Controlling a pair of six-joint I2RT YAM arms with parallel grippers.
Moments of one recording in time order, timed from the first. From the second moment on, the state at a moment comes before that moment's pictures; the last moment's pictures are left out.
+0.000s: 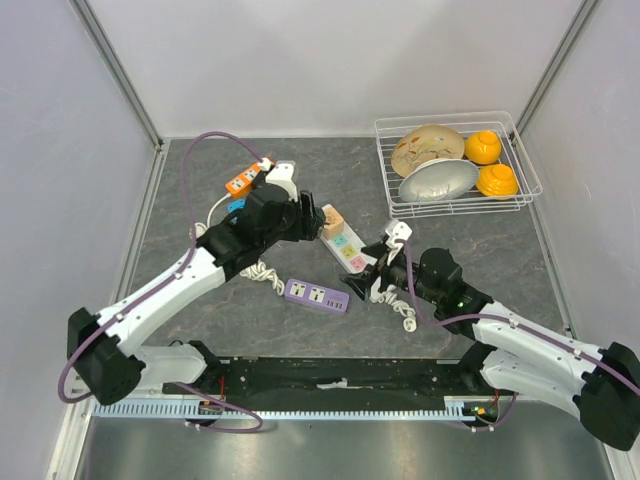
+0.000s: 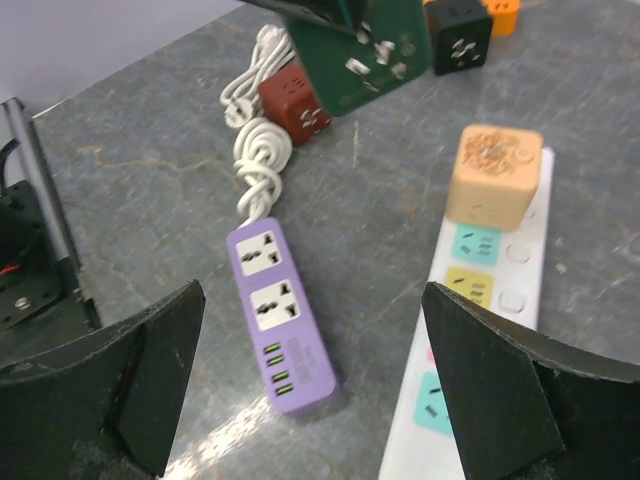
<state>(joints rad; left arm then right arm) -0.73 1.26 1.08 -0.35 -0.22 -0.45 0.77 0.91 0.44 0.33 -0.22 0.15</state>
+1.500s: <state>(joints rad) -0.74 1.14 1.19 -0.58 -0.02 -0.58 0.80 1.29 0.82 0.43 -0.39 -0.12</state>
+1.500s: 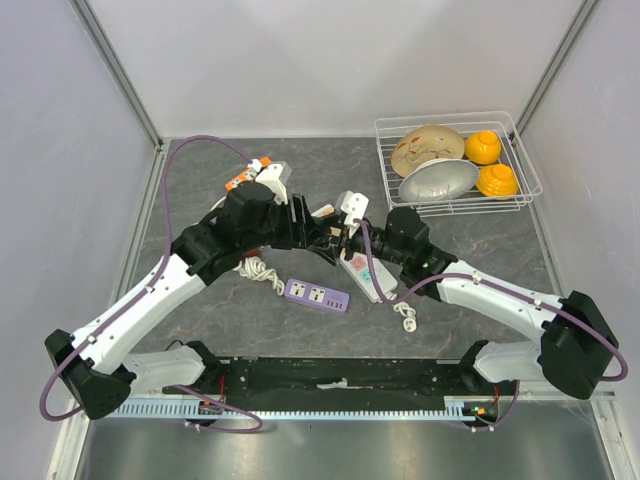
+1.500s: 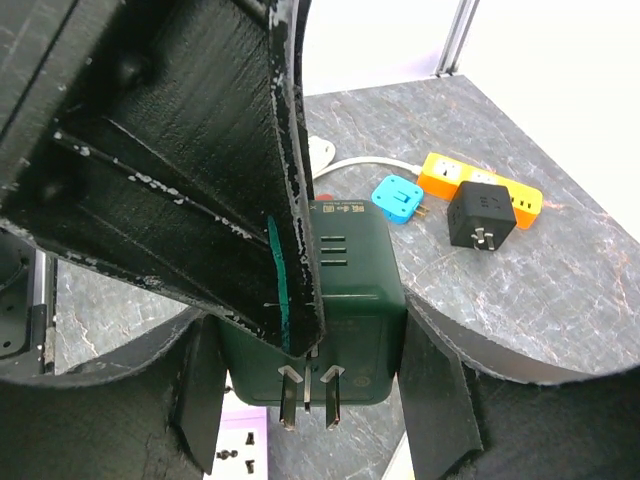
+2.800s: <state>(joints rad) -0.46 0.90 0.76 0.34 0.73 -0.52 0.55 1.03 0.57 0.97 -0.70 0.81</state>
